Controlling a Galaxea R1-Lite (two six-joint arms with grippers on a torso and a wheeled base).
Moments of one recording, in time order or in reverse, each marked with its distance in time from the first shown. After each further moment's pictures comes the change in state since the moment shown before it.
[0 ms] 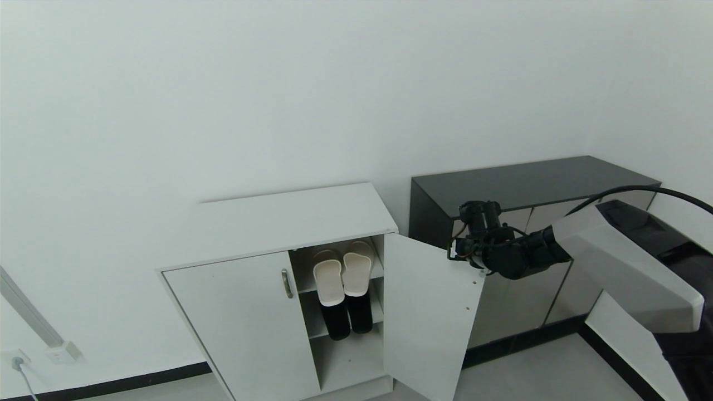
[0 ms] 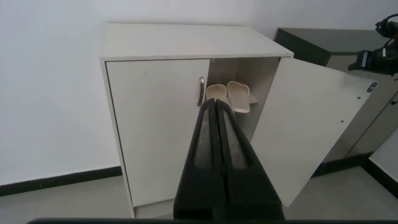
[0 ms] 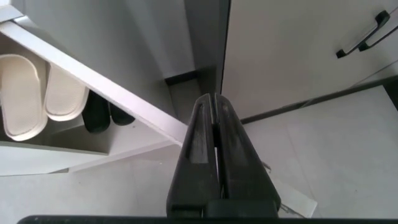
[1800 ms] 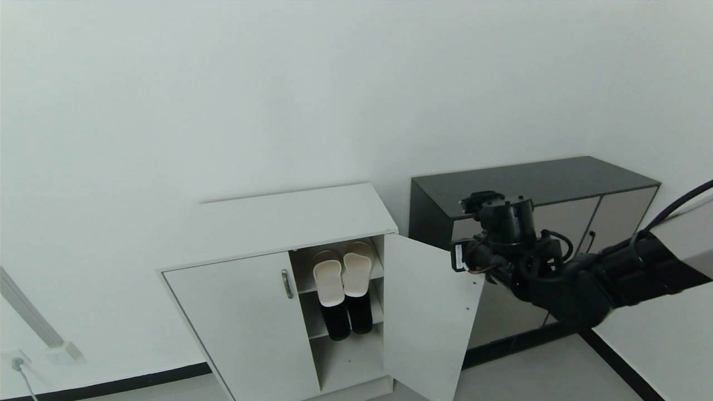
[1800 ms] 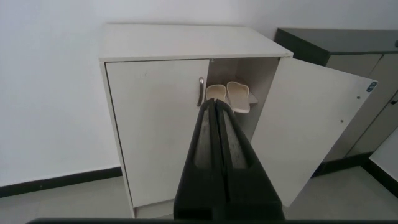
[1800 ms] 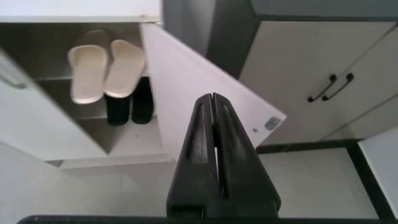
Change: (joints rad) left arm 0.000 0.000 0.000 0.000 -0.003 0.003; right arm 0.175 -0.438 0.557 -0.263 -0.117 -0.133
